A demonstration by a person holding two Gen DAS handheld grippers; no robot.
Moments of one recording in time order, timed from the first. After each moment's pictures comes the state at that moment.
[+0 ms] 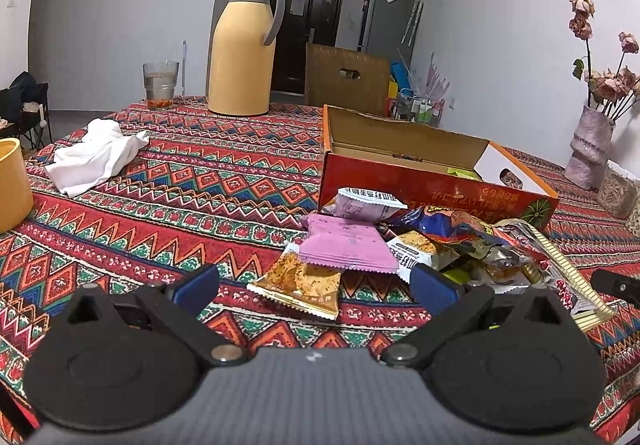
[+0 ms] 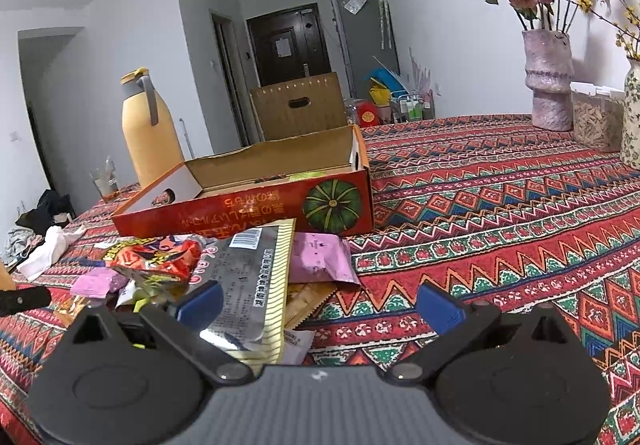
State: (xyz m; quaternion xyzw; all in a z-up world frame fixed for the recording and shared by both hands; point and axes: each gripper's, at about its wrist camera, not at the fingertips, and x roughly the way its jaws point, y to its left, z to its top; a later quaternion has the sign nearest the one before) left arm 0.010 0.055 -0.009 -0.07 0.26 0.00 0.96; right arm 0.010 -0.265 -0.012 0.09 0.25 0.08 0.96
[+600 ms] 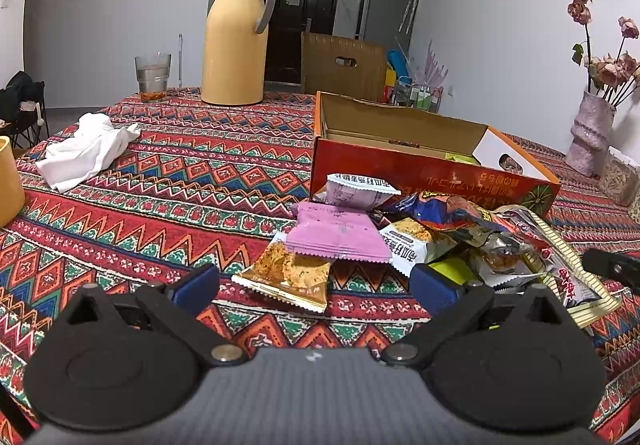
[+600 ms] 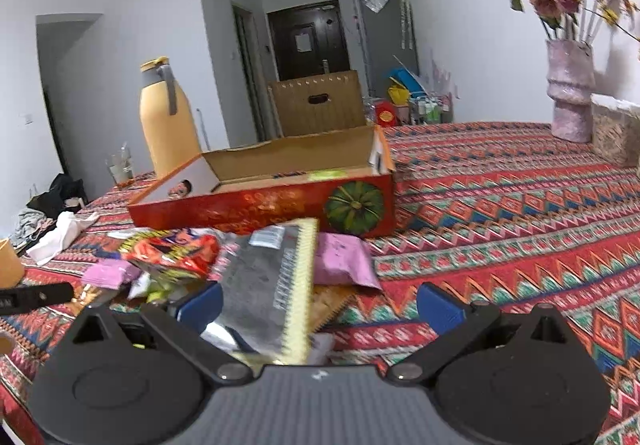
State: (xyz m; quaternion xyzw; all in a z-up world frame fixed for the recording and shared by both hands) left arm 0.017 0.045 -0.015 -0.06 0.27 0.00 0.96; right arm 0.020 -0.247 -0.005 0.07 0.25 0.10 0.96
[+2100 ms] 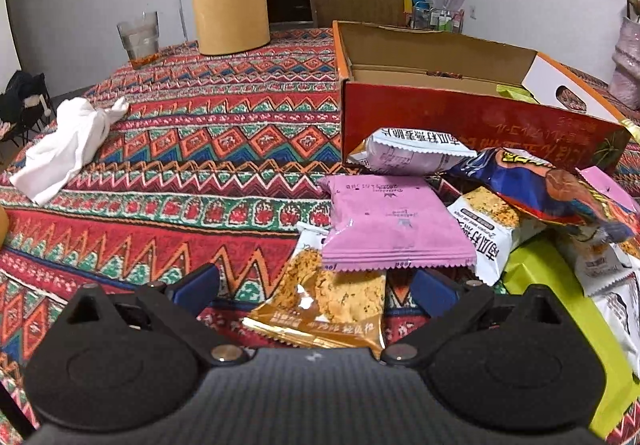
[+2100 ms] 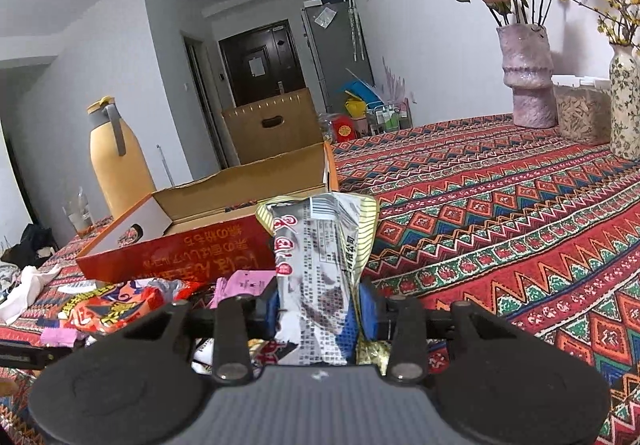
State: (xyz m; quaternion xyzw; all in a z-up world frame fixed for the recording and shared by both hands) left arm 0.098 0.048 -0.041 0.00 0.38 0.03 0.93; right arm 0.052 -0.282 -0.023 0.14 0.23 0.03 0.96
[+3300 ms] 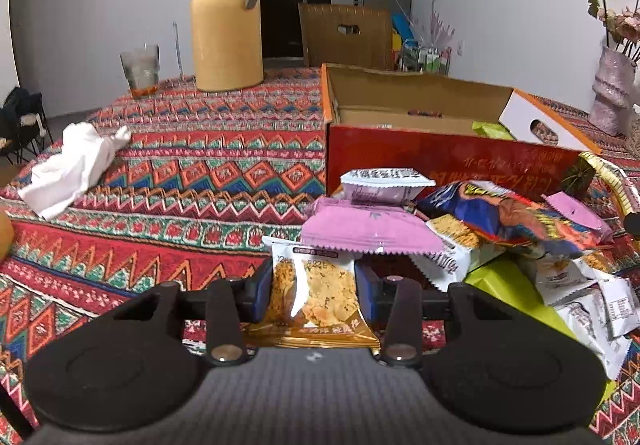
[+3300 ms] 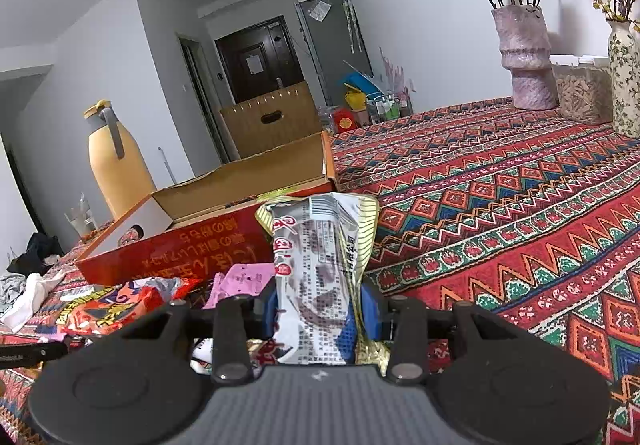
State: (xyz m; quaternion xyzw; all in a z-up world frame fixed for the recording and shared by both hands) left arm 0.067 0.044 -0.022 0.00 0.31 0.01 0.95; right arm 0.055 -0.284 -0.031 0.15 0.23 0.04 0.96
